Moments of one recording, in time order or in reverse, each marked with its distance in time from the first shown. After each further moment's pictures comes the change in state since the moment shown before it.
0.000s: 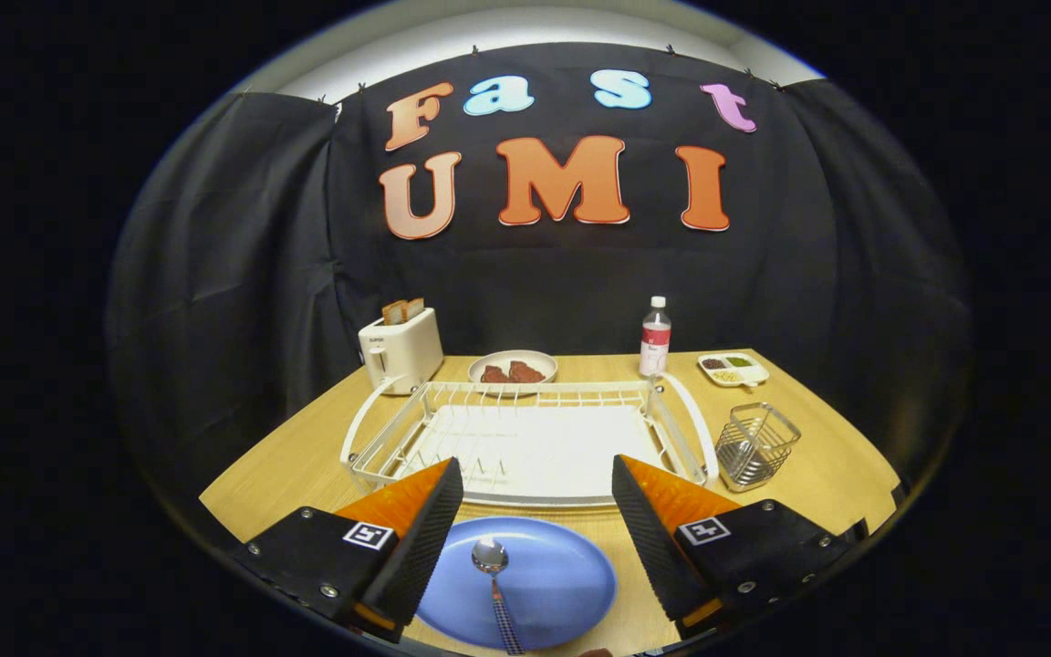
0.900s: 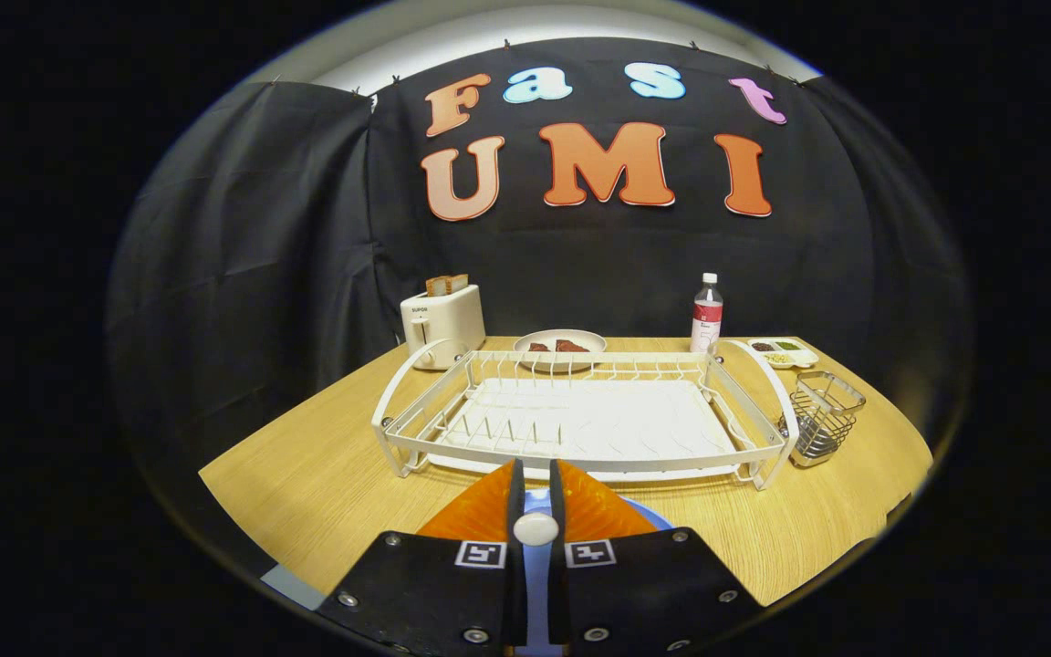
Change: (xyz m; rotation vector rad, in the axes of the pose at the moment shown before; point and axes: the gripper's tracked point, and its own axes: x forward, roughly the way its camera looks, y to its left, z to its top) arm 0.017 0.059 -0.077 -0.020 0.008 0.133
